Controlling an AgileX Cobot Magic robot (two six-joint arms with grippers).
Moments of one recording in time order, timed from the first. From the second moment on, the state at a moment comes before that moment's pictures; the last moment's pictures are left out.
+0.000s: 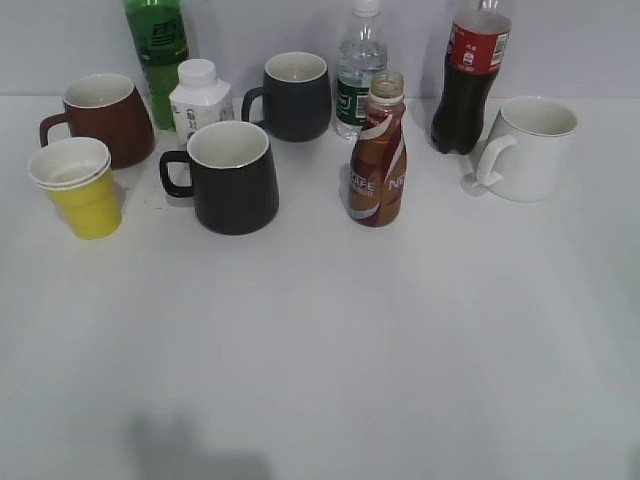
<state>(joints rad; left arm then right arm) -0.03 -0.01 -0.52 -0.02 1.07 0.06 0.08 -0.01 -0.50 0.01 1.04 -0.04</state>
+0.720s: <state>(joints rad) -0.03 -0.01 -0.52 -0.02 1.07 0.06 0.08 -0.01 -0.50 0.01 1.04 -0.04</state>
